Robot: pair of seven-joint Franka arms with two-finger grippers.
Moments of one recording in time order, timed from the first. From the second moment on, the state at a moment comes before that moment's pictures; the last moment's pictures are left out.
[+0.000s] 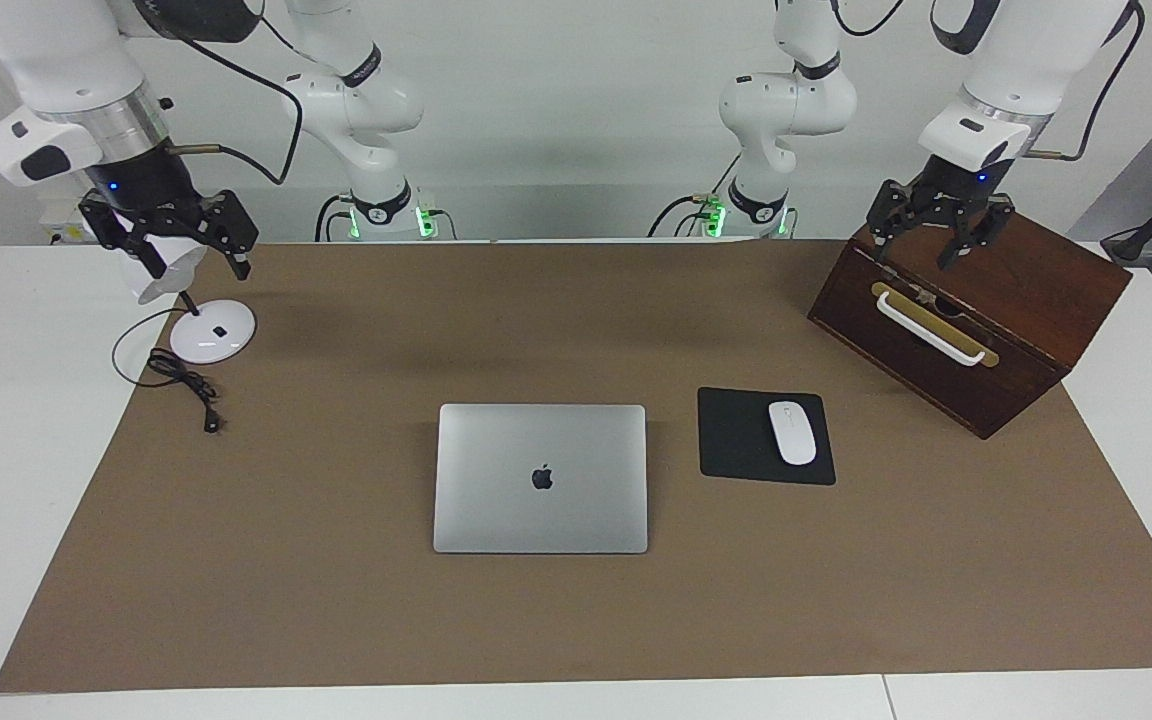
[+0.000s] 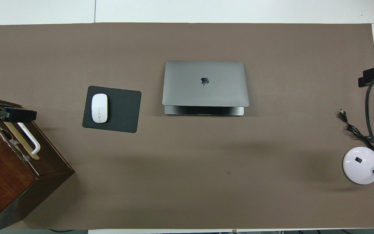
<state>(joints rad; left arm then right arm) -0.12 -0.19 0.05 -1.81 -0.03 1.72 0.17 -0.02 0.04 -0.03 -1.45 0.00 1.55 0.00</state>
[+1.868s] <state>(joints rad) -0.13 -0.09 0.10 -1.67 -0.02 1.54 0.05 -0.02 0.07 -0.03 -1.45 -0.03 1.55 0.00</state>
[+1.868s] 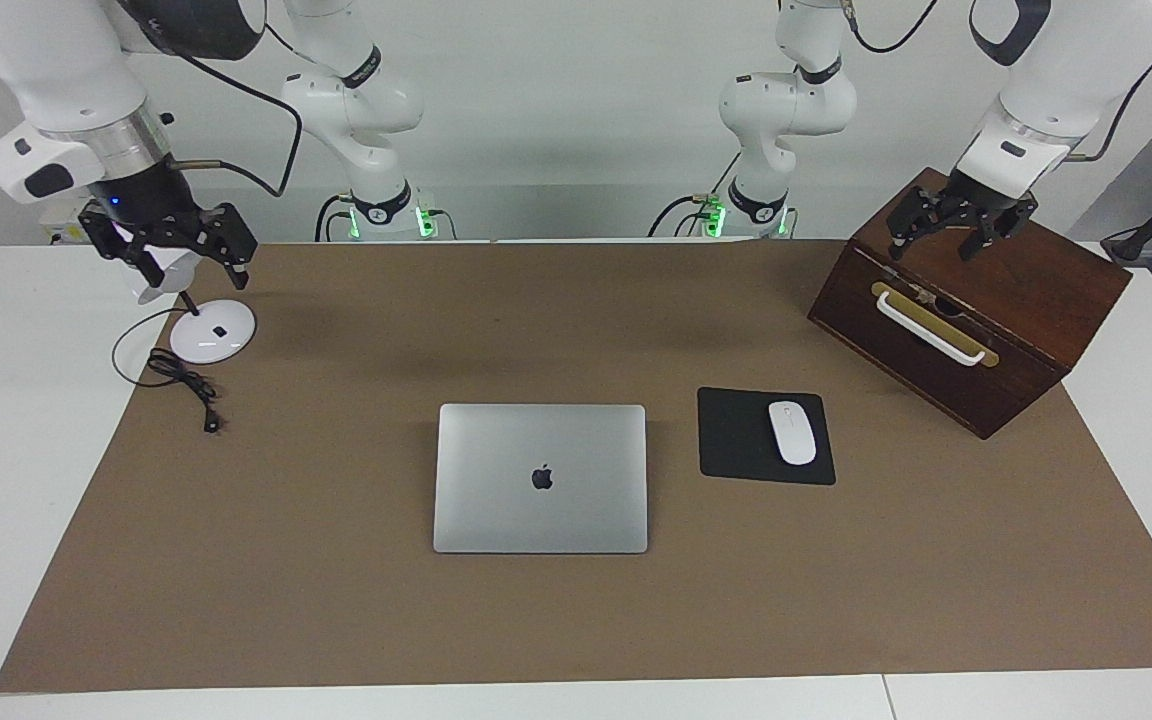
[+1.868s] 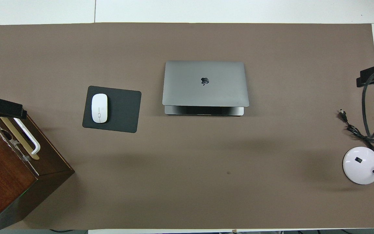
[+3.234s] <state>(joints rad) -0.13 -0.08 0.10 -1.67 -0.02 1.53 0.06 -0.03 0.09 -0.03 -1.44 -0.03 1.58 -0.03</state>
